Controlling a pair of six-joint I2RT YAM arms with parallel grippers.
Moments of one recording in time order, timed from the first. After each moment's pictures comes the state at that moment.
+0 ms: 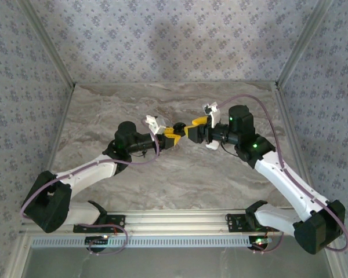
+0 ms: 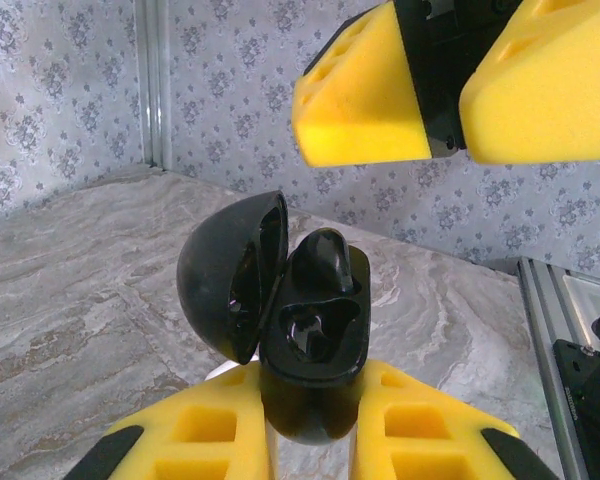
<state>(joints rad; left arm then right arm) -0.64 1.30 0.68 0.55 0.64 -0.11 0.51 1.09 0.97 -0.20 -0.54 0.22</state>
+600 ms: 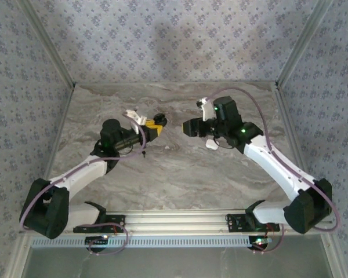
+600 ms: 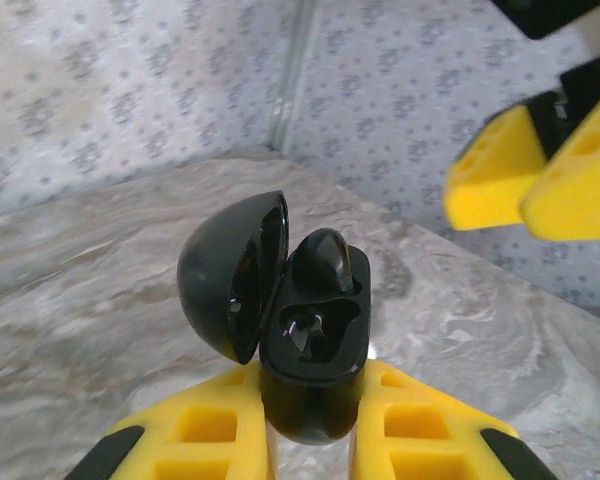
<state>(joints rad) -0.41 1.23 0.62 0.49 0.60 -0.20 0.56 1.32 1.18 -0.47 -0.37 0.36</state>
